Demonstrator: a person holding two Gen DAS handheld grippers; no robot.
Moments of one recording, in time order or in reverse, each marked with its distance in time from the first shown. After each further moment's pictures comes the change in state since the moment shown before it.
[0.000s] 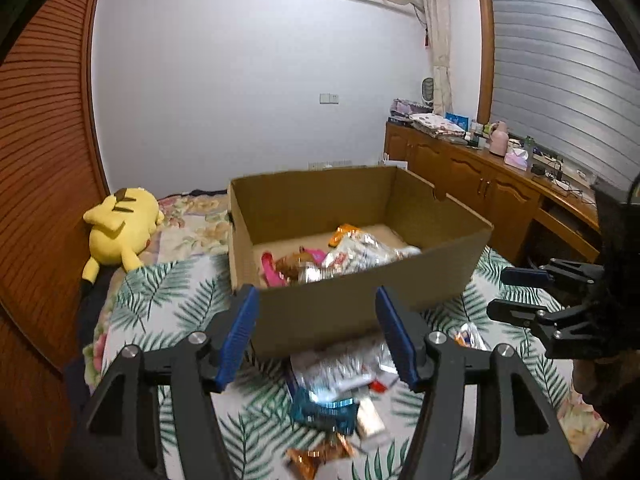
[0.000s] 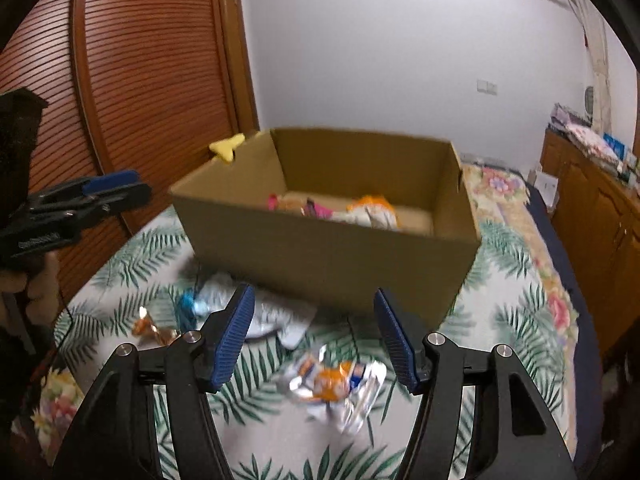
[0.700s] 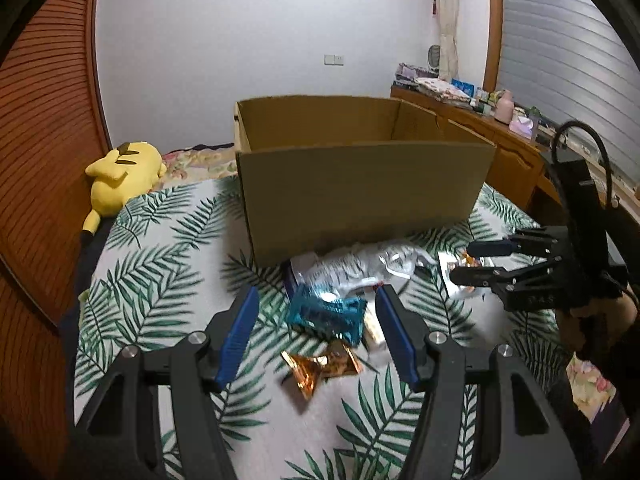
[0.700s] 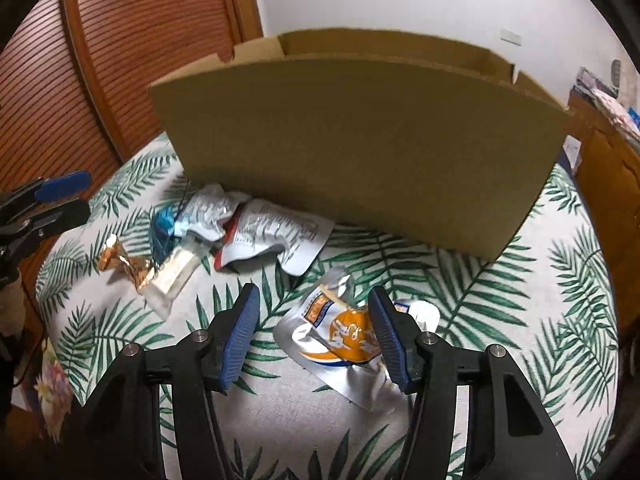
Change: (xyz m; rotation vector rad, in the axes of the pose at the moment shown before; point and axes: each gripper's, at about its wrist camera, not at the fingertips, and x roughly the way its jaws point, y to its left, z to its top) left arm 0.001 -0.006 -0.073 -0.008 0.130 0.011; right arm 0.063 0.006 -0.043 -0.026 0.215 0.052
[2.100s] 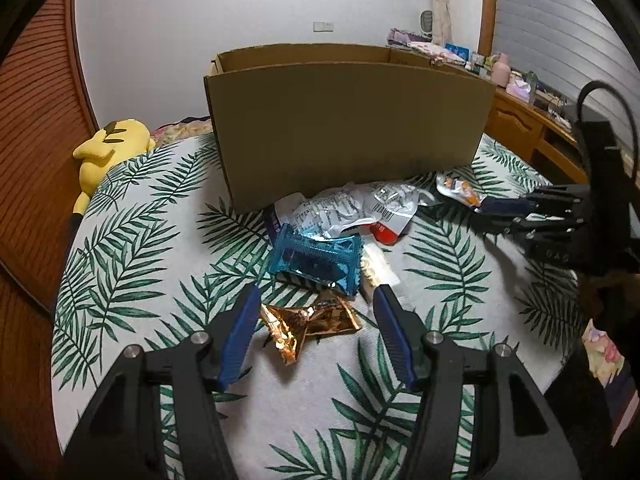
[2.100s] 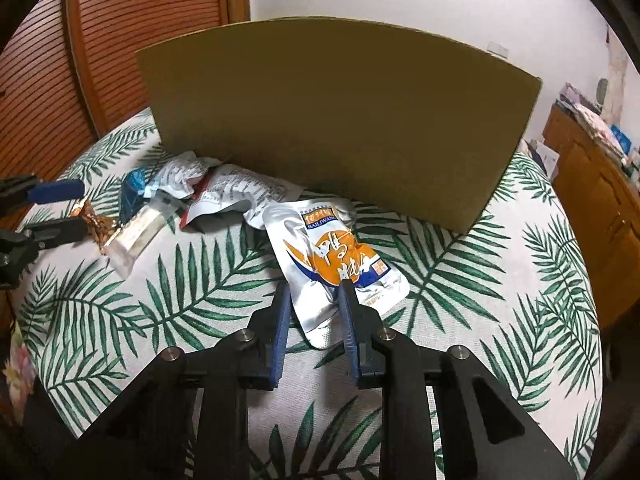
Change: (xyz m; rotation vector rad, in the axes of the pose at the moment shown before) left arm 0.032 -0.006 -0.027 0.047 0.121 -0.007; right arm -0.003 -0.008 -0.022 -0.041 -0.015 -0.121
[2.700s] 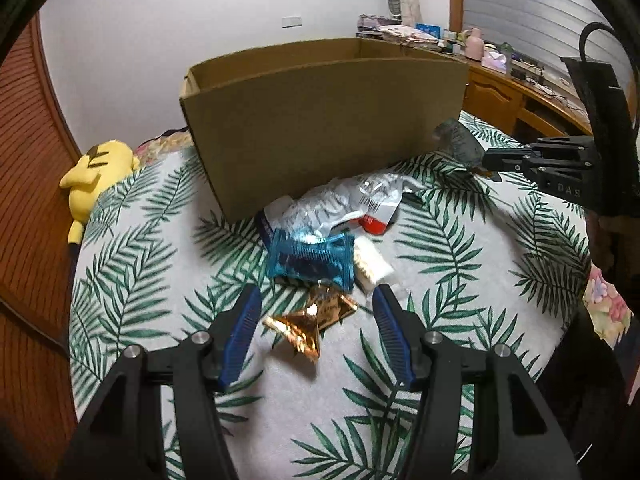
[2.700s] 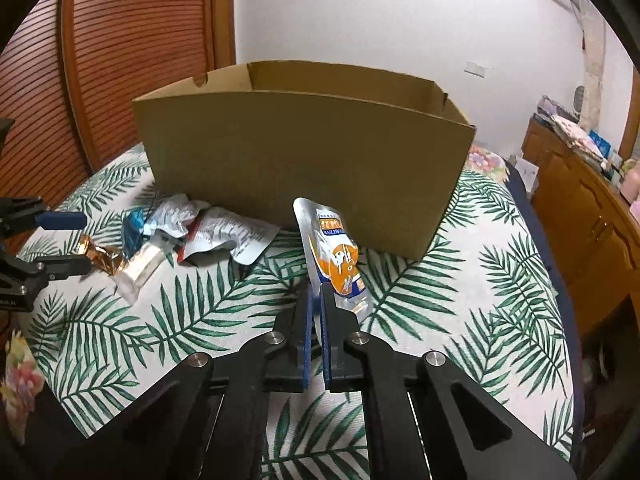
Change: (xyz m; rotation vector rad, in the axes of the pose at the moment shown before) left arm -0.010 -0.003 0.008 0.133 0.021 -0.036; right arm -0.035 -0.009 0.006 0.033 -0.100 -0.049
